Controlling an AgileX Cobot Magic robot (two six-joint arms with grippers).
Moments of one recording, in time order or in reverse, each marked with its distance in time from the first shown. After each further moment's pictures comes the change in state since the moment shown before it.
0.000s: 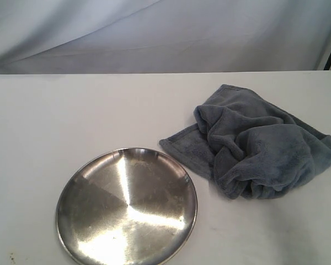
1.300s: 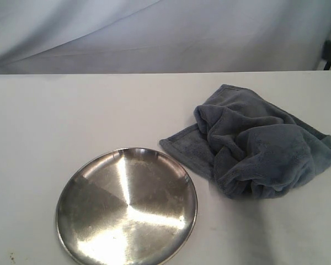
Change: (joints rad) left arm 0.000 0.000 0.000 0.000 0.000 0.000; right arm 0.212 1.044 -0.724 -1.077 0.537 1.067
